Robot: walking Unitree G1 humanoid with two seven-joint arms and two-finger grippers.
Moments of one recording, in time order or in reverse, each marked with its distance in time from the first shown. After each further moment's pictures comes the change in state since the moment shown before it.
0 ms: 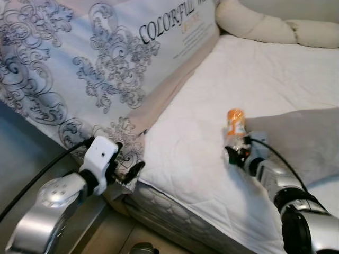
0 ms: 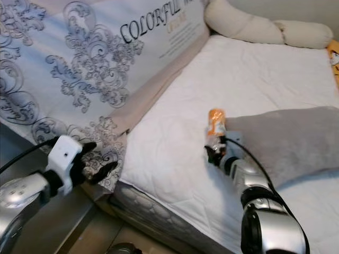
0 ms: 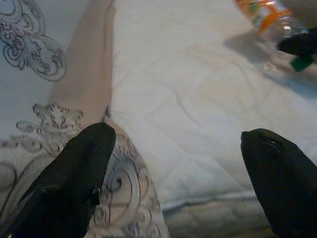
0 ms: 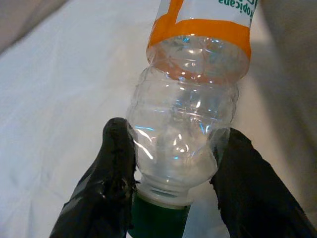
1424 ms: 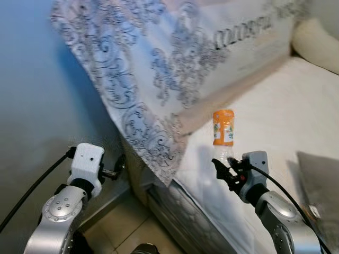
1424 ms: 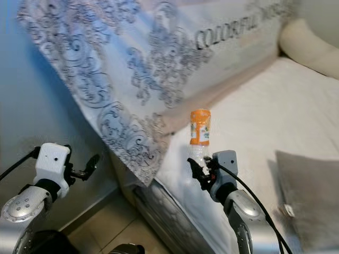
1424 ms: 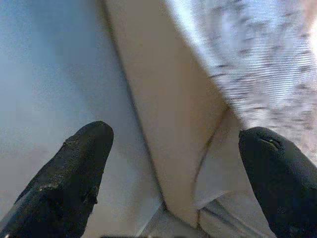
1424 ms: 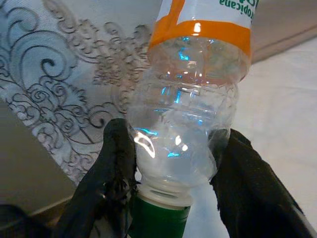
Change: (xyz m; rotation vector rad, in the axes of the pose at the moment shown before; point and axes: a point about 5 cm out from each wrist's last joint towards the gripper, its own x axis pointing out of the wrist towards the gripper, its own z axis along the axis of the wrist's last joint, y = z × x) left arm -0.013 0.006 -0.027 -0.082 0.018 0.398; right arm -0.083 0.070 -0.021 -0.082 -0.141 0.205
